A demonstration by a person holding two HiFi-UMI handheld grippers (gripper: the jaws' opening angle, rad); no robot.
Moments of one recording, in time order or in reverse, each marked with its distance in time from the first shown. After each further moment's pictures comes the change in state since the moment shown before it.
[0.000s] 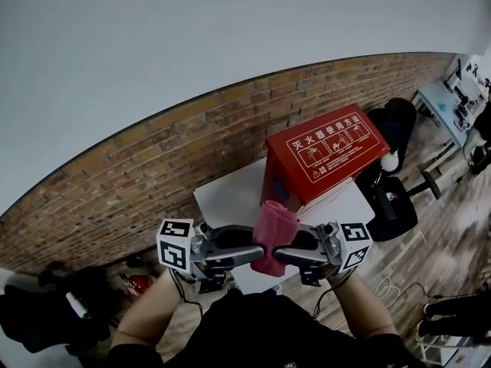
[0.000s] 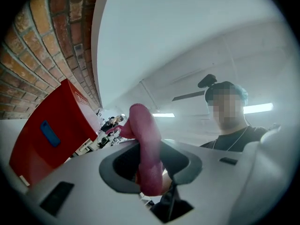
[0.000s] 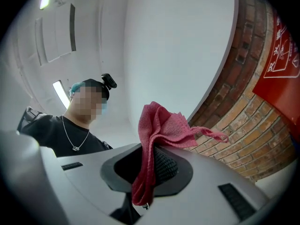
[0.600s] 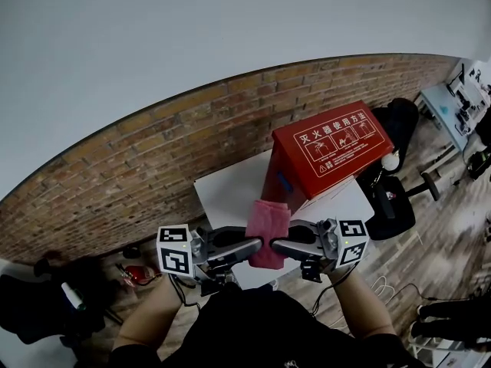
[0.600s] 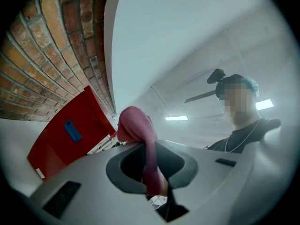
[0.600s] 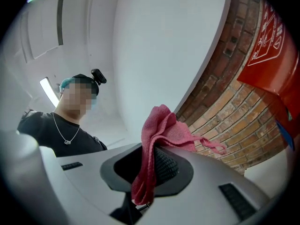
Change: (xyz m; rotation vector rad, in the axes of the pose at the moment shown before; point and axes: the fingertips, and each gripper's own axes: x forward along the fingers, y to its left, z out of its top) left arm -0.028 0.016 -0.018 0.012 -0.070 0.173; right arm -0.003 -0.026 -0.029 0.053 0.087 -0.115
